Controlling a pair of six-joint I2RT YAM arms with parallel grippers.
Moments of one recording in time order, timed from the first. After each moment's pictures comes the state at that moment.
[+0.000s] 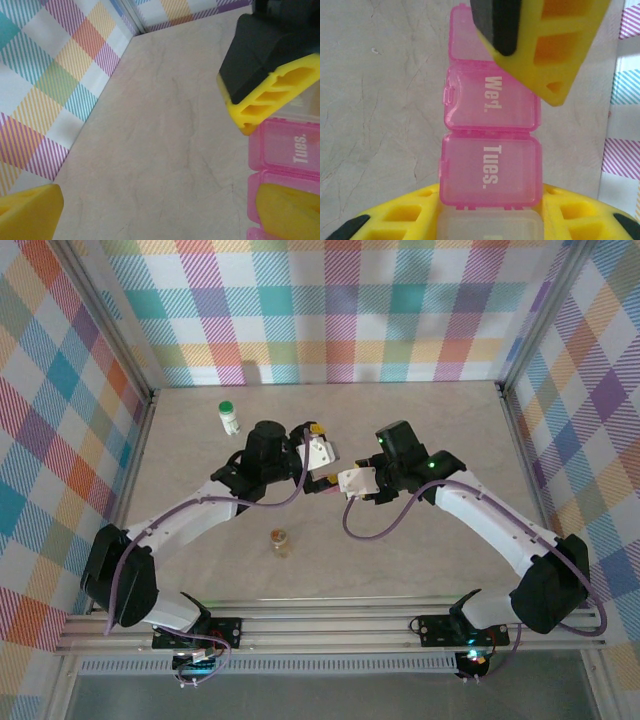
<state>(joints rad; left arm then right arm) -0.60 1.45 1.06 -0.01 0.31 0.67 0.62 1.37 1.19 -0.72 -0.16 -1.26</state>
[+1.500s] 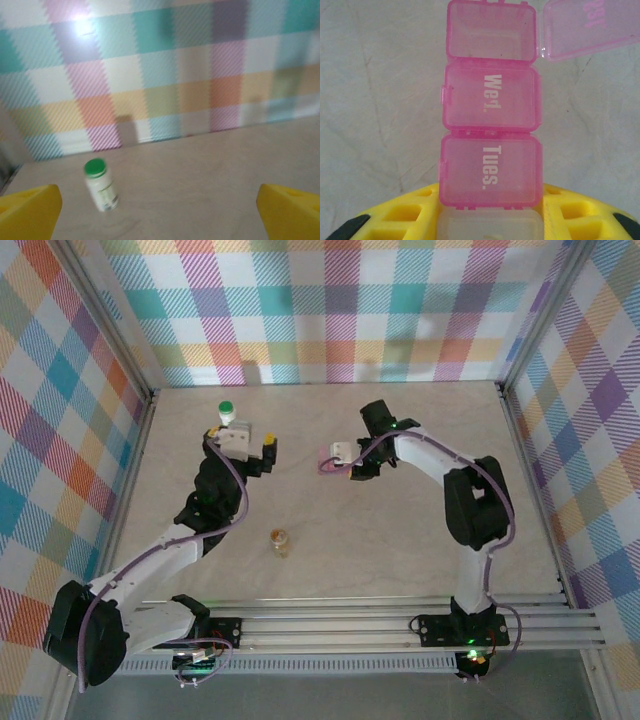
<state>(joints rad) -0.49 1.10 0.68 0.37 -0.45 0.04 0.45 1.99 1.52 -0.67 -0.30 -1.17</state>
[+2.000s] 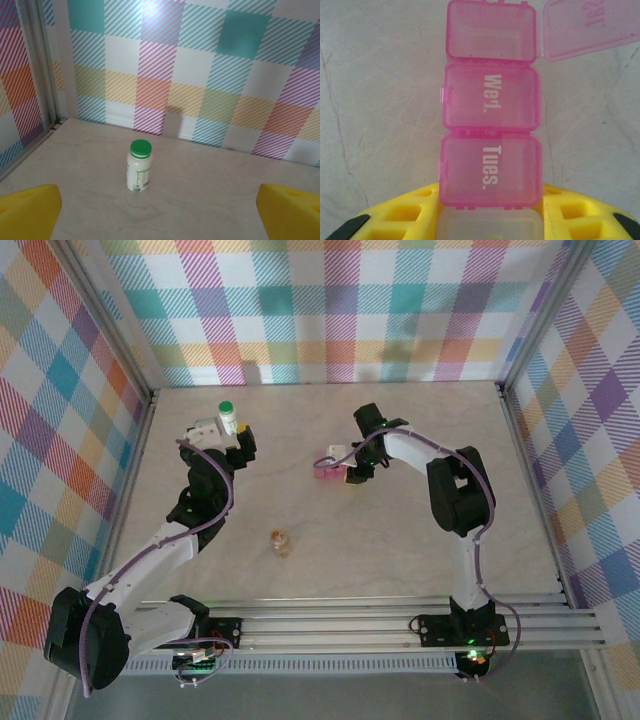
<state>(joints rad) -0.42 1.09 0.70 0.28 -0.60 -0.21 0.45 2.14 1.61 -0.69 -0.33 -1.16</state>
